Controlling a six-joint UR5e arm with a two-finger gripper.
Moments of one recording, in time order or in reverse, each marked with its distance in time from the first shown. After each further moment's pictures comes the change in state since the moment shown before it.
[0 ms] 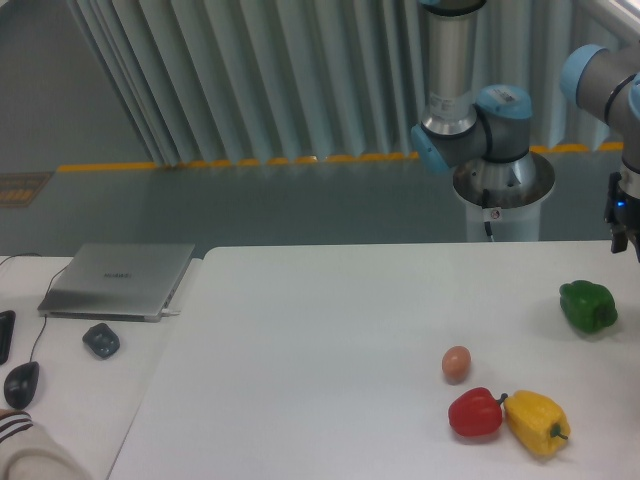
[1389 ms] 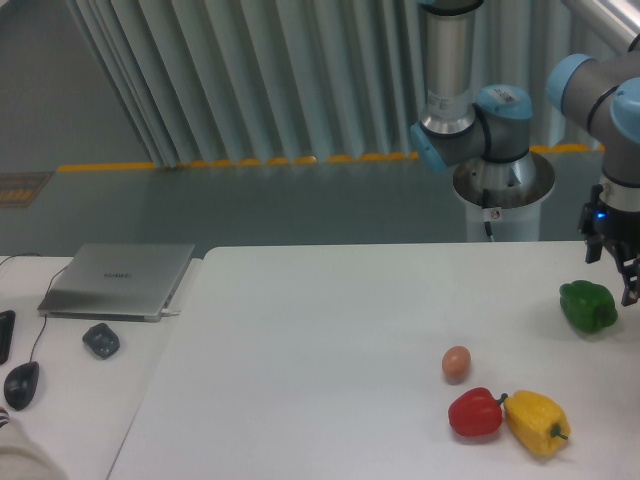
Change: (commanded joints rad) arm -0.095 -0.037 -0.011 0.069 -0.041 -0.227
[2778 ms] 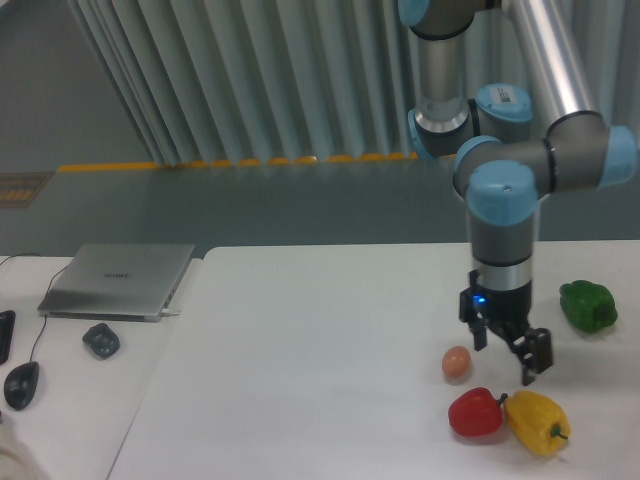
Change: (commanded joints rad) arm -0.295 -0.177 0.058 0.247 0.041 -0.456
